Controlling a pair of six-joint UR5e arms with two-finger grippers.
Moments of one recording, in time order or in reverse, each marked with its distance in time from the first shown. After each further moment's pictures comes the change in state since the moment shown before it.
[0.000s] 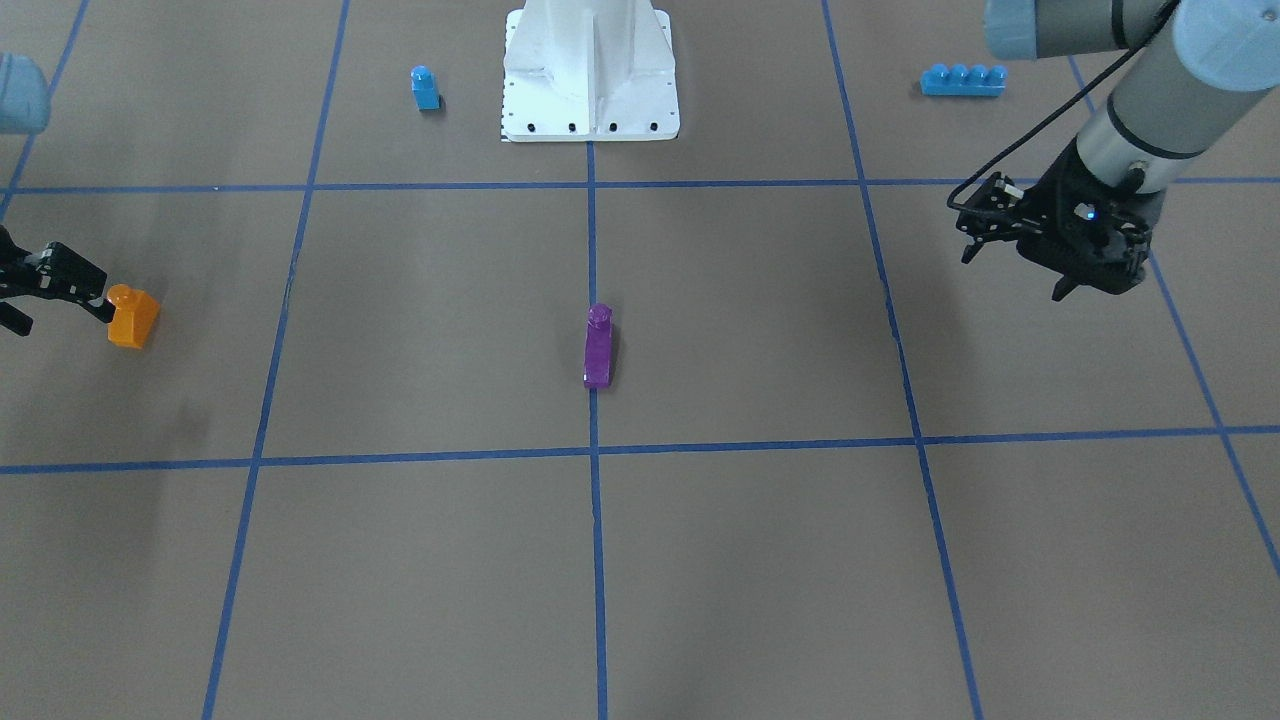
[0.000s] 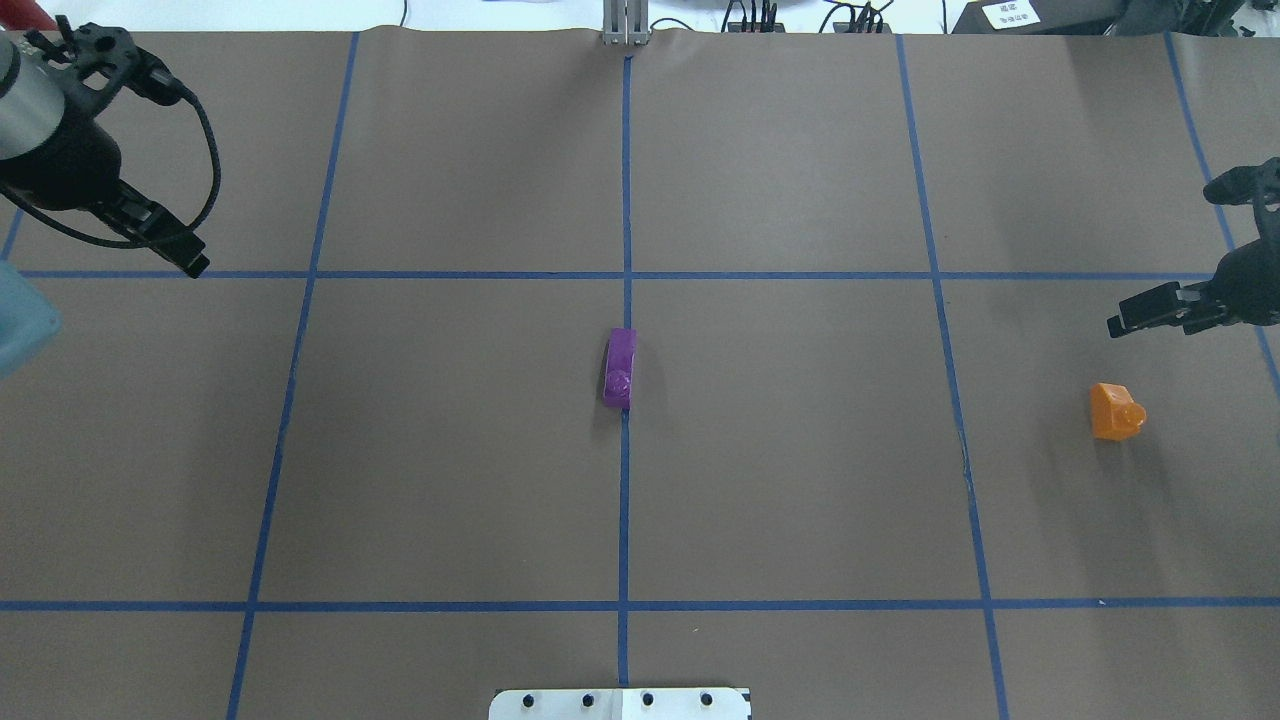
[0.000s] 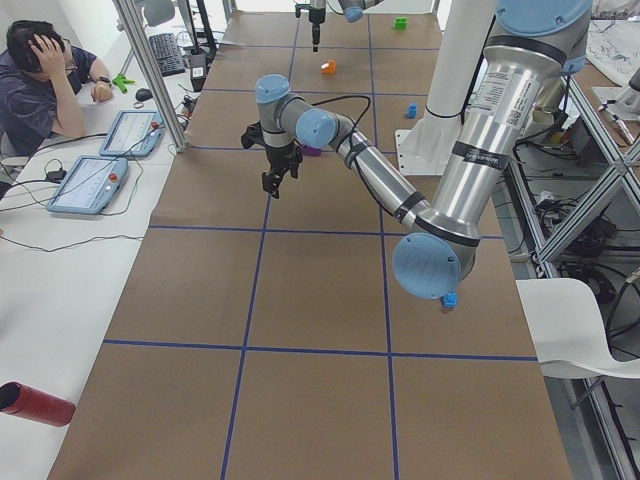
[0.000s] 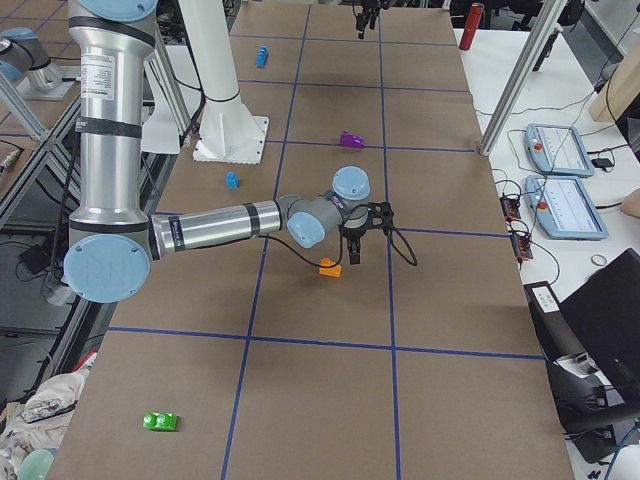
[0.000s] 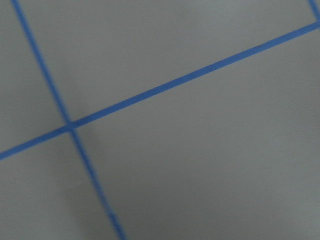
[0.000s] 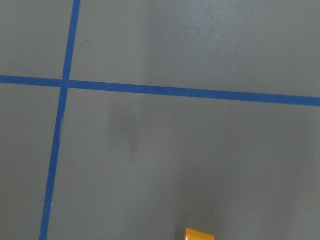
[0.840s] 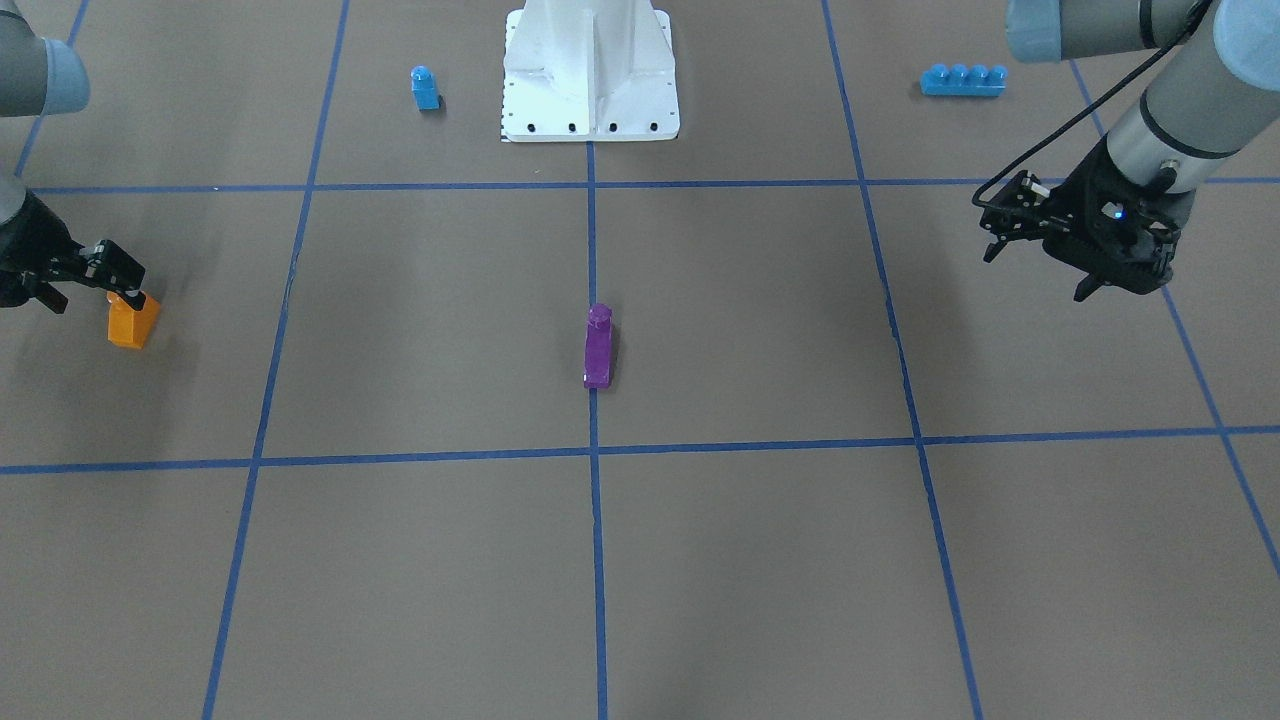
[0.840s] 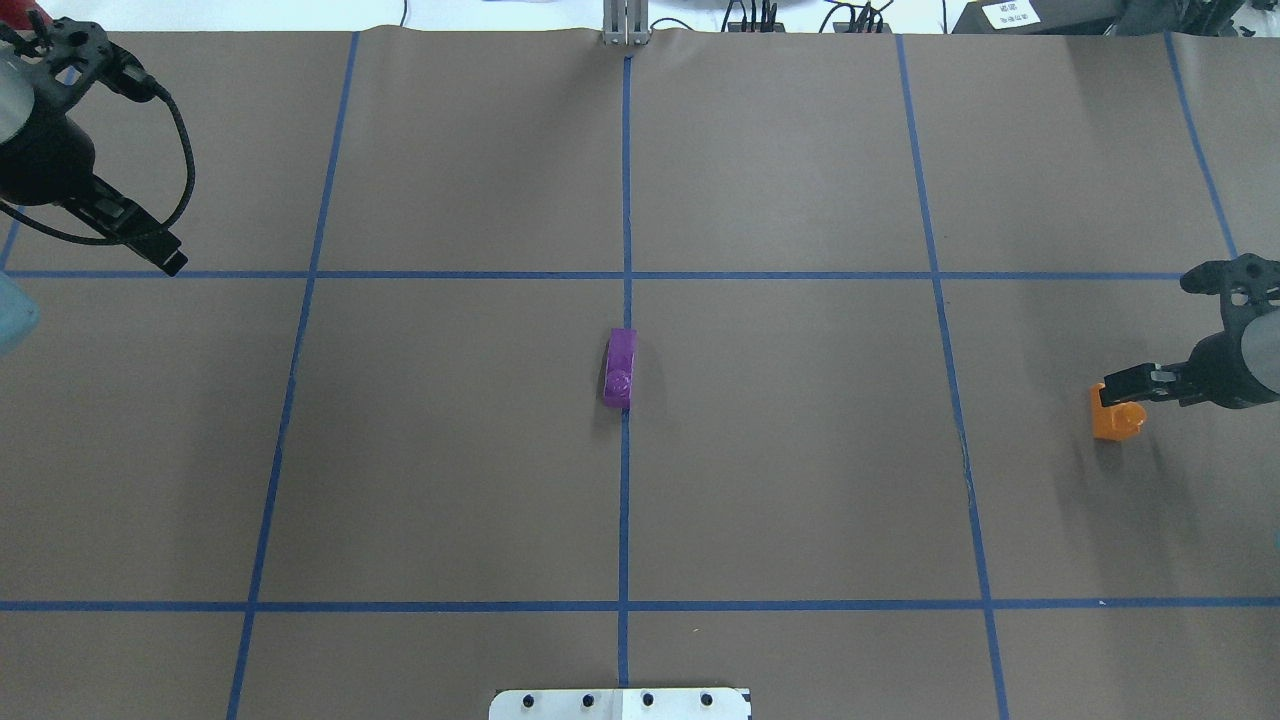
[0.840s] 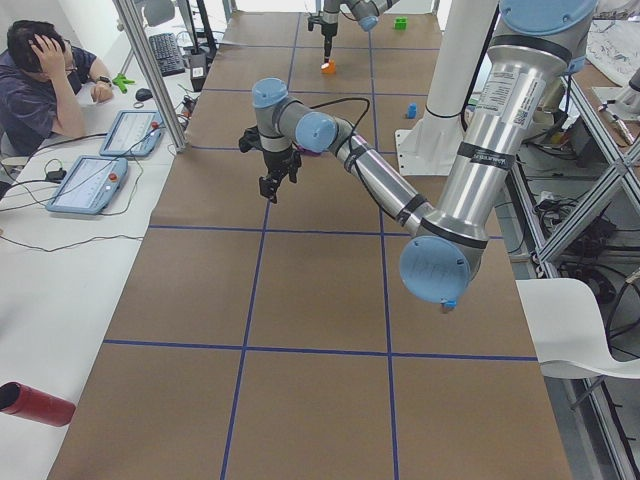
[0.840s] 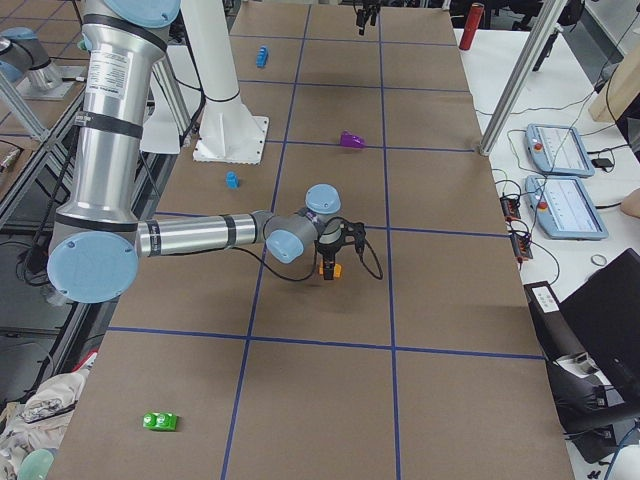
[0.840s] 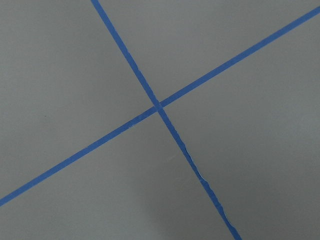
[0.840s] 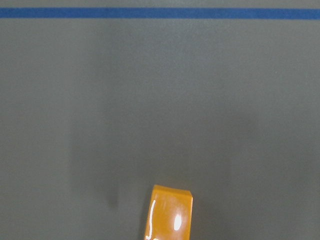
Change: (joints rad) left arm -0.013 0.012 0.001 0.001 -0.008 0.026; right arm -0.168 -0.106 -0.021 0.122 -0.162 0.154
